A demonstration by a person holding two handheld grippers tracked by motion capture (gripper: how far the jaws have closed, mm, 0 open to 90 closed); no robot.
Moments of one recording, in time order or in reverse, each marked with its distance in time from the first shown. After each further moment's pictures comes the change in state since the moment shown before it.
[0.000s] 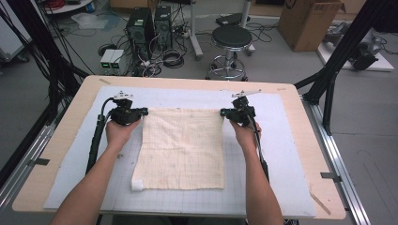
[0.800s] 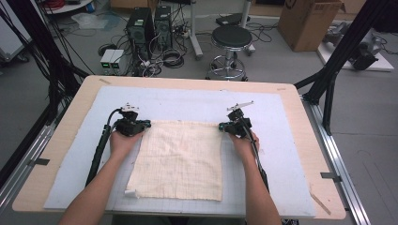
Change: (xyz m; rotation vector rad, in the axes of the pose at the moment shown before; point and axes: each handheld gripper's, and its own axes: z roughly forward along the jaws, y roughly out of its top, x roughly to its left) left arm -0.007 -0.037 0.020 0.097 0.000 0.023; right arm 0.001 -0.037 0.021 0.135 -0.010 -0.012
